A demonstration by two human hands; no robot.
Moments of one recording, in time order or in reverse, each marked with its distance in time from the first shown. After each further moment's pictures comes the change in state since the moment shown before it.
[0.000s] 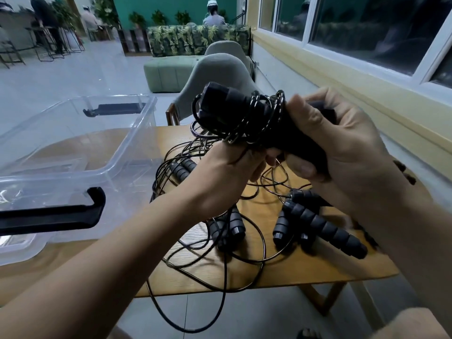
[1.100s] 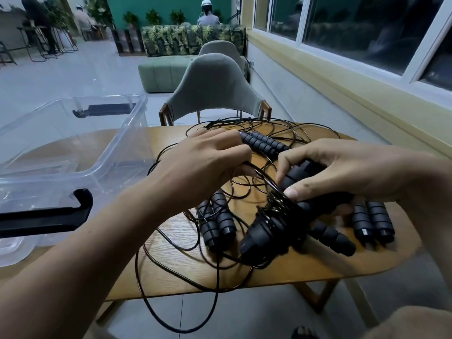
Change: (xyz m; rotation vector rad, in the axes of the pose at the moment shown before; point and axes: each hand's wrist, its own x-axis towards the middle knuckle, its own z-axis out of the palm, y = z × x) left_hand 0.015 -0.022 -0.025 0.859 0.006 0.587; right_hand 0.010 -0.026 -0.062 -0.689 -0.584 0.638
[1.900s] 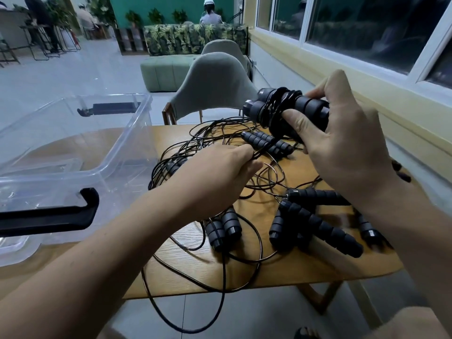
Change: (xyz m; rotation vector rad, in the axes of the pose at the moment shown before) left_hand 0.004 0.022 0.002 -0.189 -0.221 -0.381; right_hand 0.038 0.006 0.027 -0.509 1.222 -0.426
